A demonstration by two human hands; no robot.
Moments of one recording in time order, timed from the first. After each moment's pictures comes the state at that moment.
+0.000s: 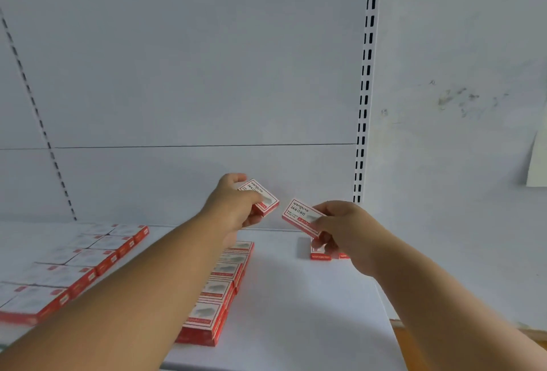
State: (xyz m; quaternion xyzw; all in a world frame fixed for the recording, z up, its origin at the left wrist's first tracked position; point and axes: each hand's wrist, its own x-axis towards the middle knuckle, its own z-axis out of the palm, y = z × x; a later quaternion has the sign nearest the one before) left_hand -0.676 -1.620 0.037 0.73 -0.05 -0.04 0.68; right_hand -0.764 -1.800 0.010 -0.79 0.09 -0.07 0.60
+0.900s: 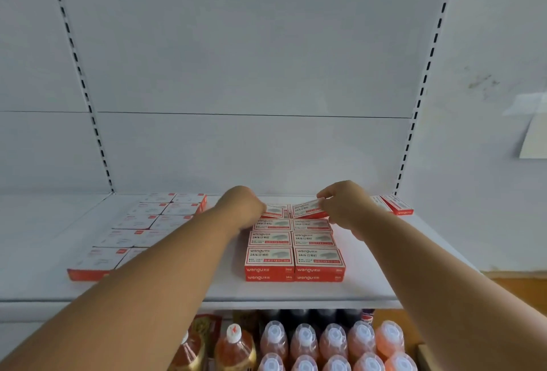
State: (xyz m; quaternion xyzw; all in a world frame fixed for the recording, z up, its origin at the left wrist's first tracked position) left_hand -0.639 -1.467 -0.007 0.92 -0.13 -0.07 0.37; right_hand -0.727 -1.645 -0.002 -0.87 0.25 -0.12 0.40
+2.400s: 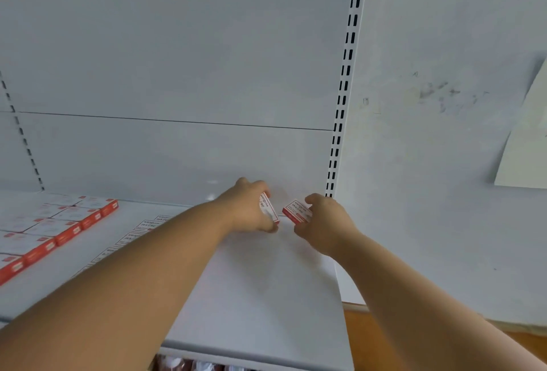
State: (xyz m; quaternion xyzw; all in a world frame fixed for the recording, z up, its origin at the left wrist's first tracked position) left_hand -0.681 -1.672 0.010 0.95 -0.24 -0.01 0.20; right_hand -0.747 -1.835 -0.019 -0.96 0.13 -0.12 0.23
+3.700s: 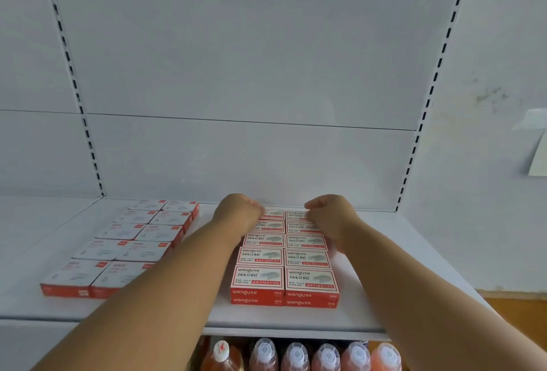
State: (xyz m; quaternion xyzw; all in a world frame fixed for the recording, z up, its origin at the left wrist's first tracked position) left_hand -0.617 -1.488 -0.019 0.89 -0.08 -0.06 0.45; right_hand -0.694 -1.653 -0.018 -0.79 0.26 -0.11 0.54
